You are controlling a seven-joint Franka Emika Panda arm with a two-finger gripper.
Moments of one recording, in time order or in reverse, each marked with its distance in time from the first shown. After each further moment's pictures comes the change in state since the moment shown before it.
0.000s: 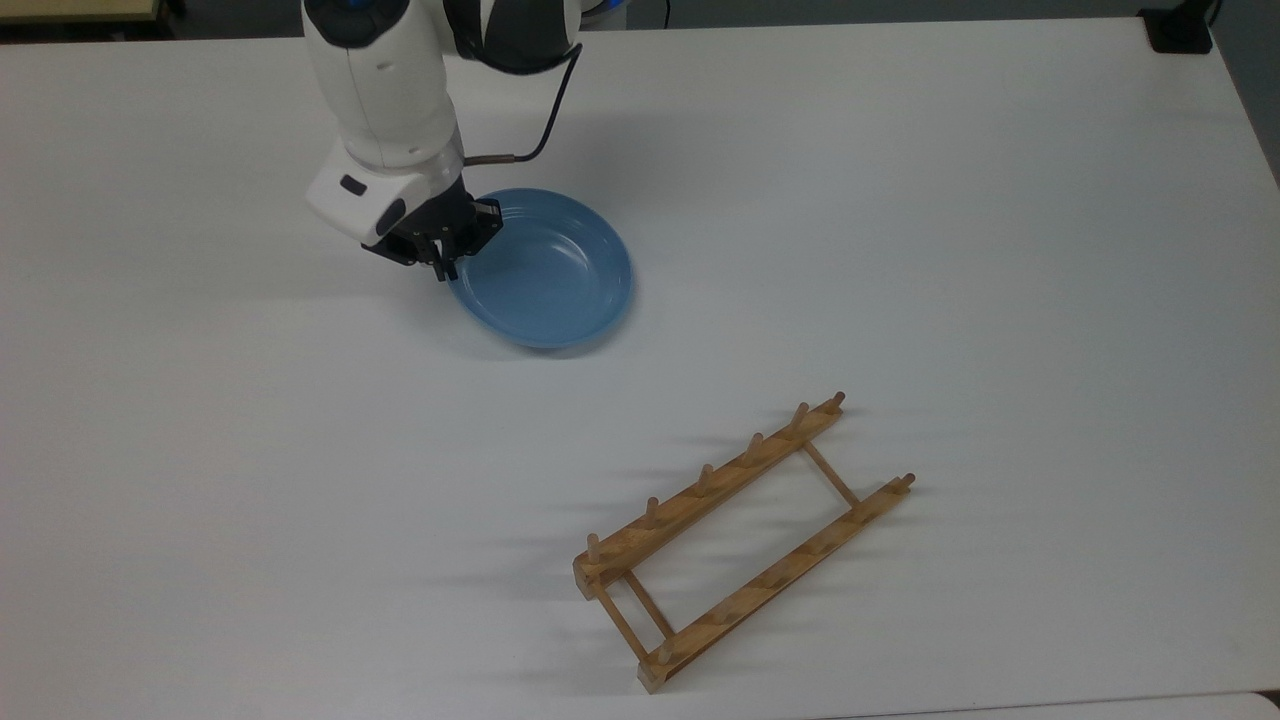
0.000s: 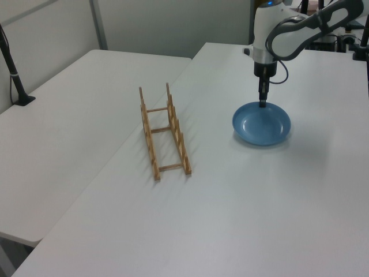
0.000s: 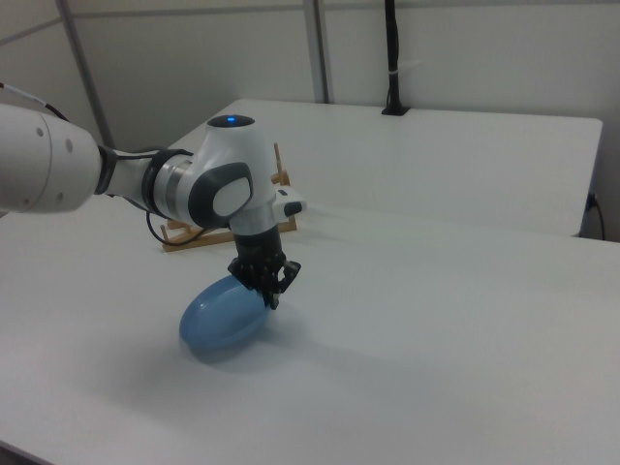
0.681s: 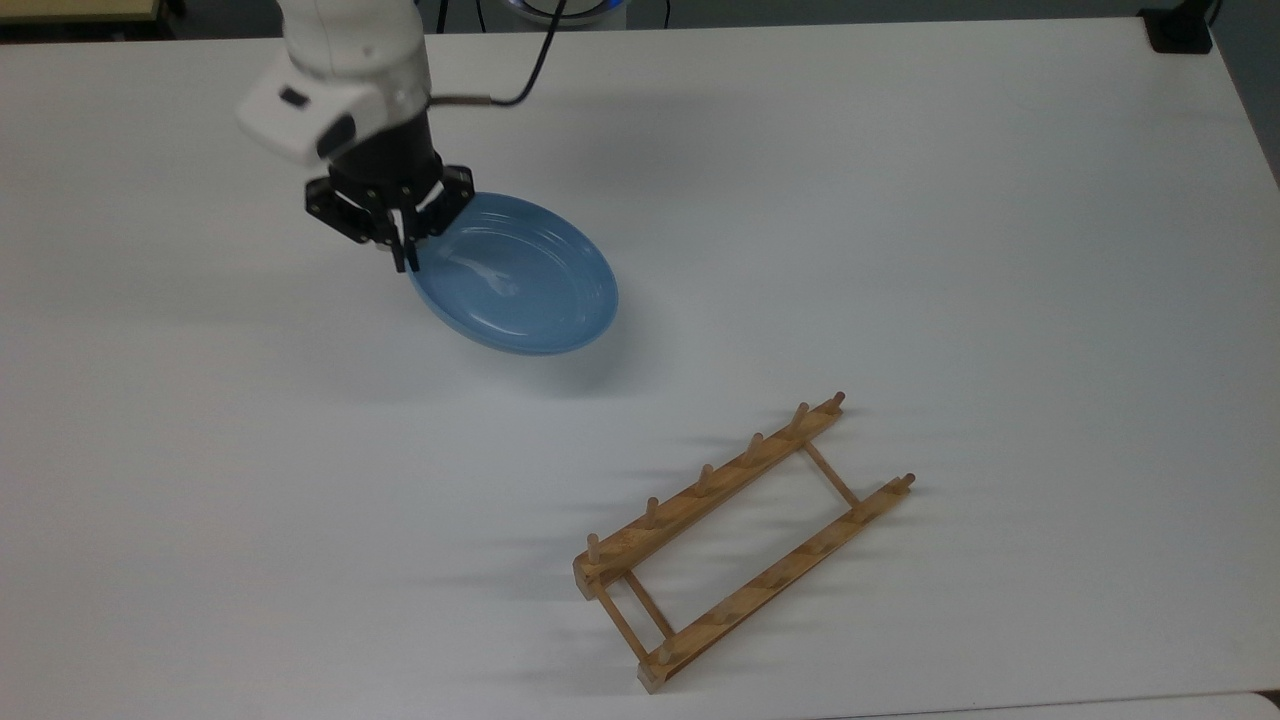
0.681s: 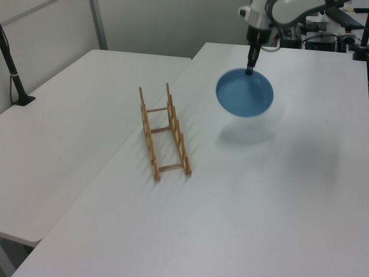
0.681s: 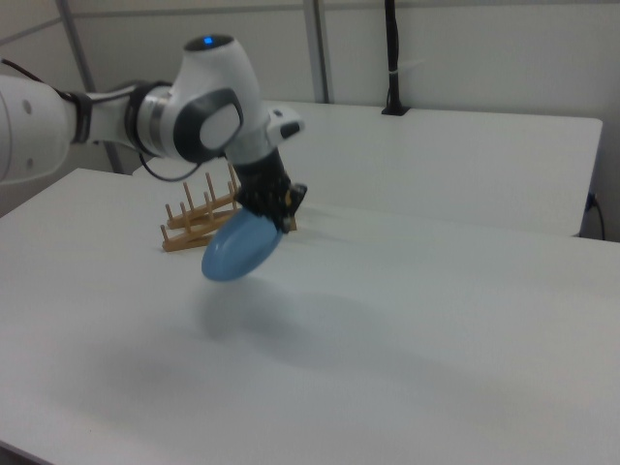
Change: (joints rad) arm 0.000 -0.063 0.000 0.172 0.000 -0.031 0.011
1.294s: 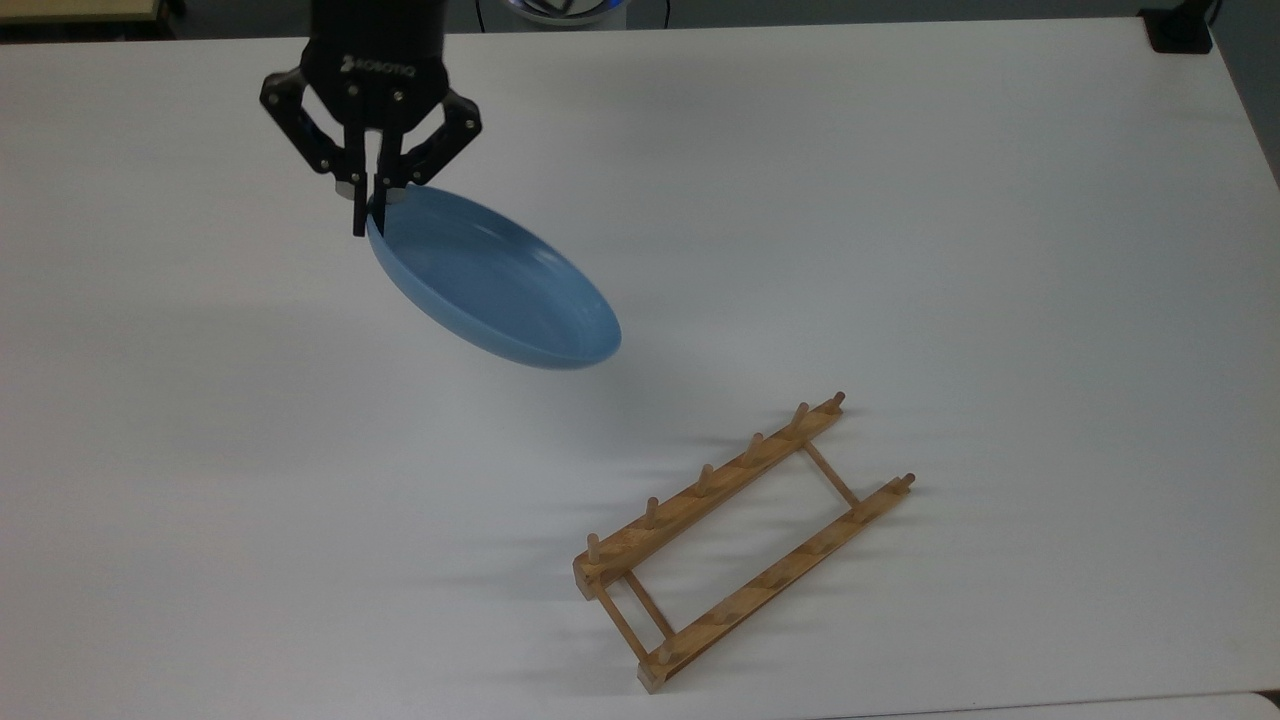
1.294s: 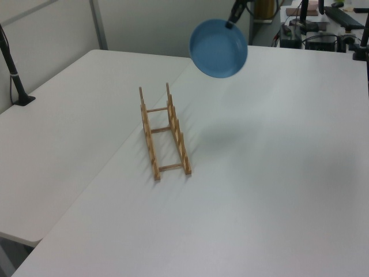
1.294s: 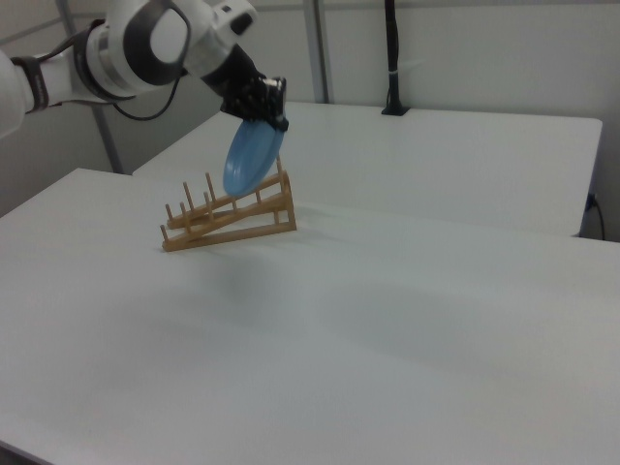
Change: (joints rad) arm 0.008 -0.038 0.099 0.193 -0.298 0.102 0.273
